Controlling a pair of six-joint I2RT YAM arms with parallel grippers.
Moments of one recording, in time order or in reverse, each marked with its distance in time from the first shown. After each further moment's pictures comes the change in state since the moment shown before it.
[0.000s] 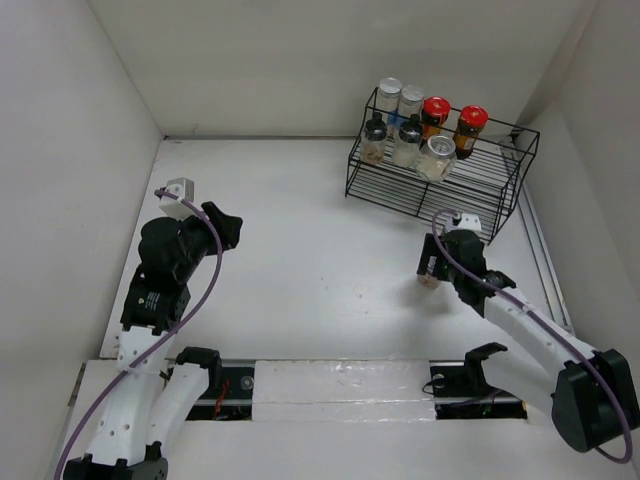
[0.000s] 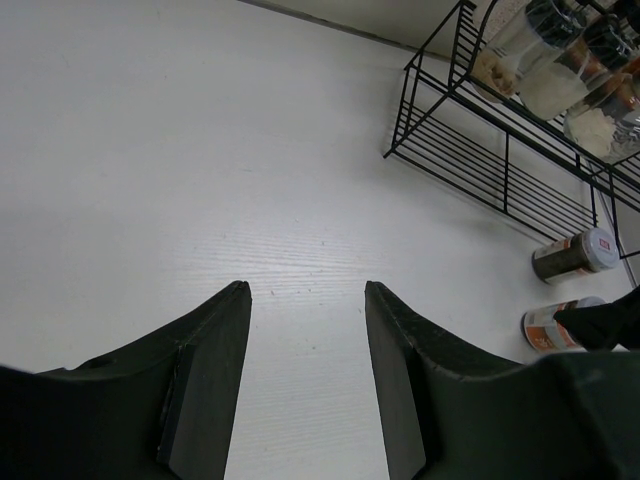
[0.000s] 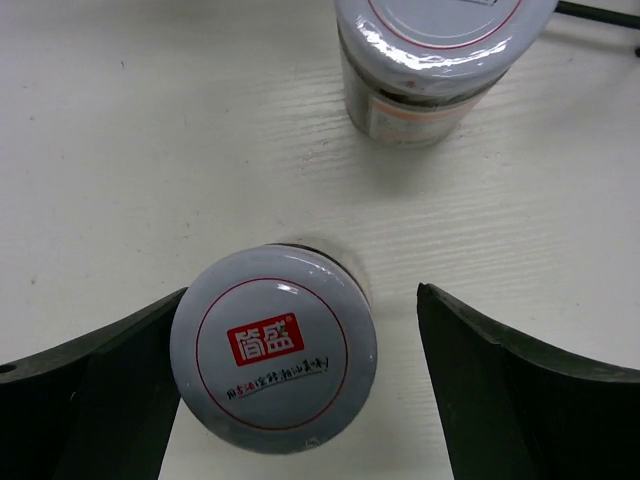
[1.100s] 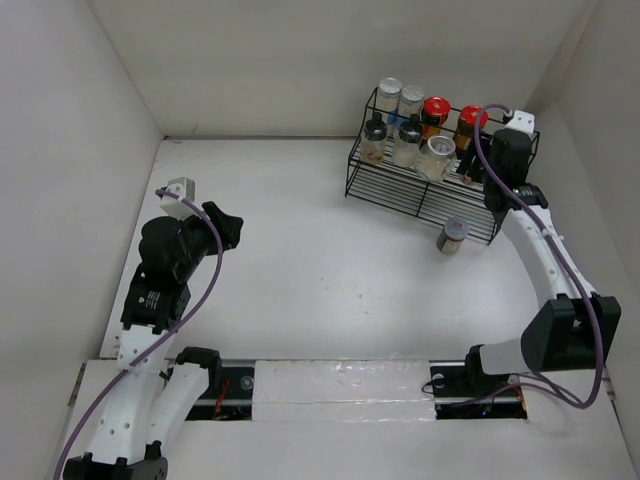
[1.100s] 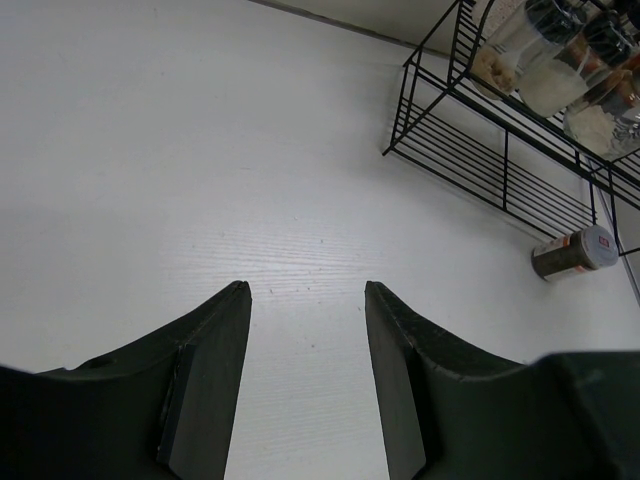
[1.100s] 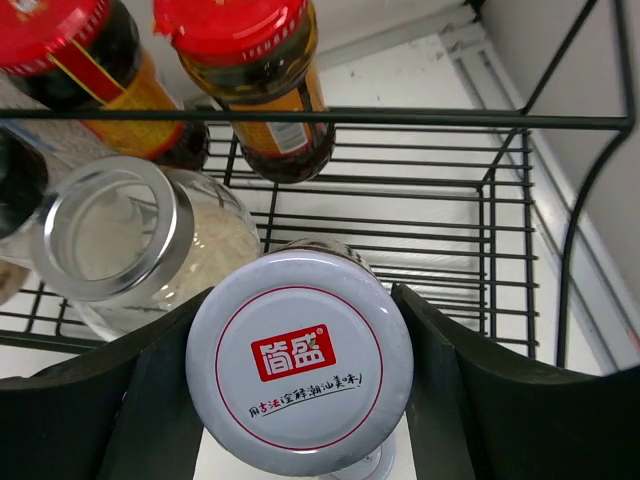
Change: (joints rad) left arm 0.000 0.007 0.000 0.000 0.007 0.000; right arm -0.295 0.358 0.729 0.005 -0.040 -0.140
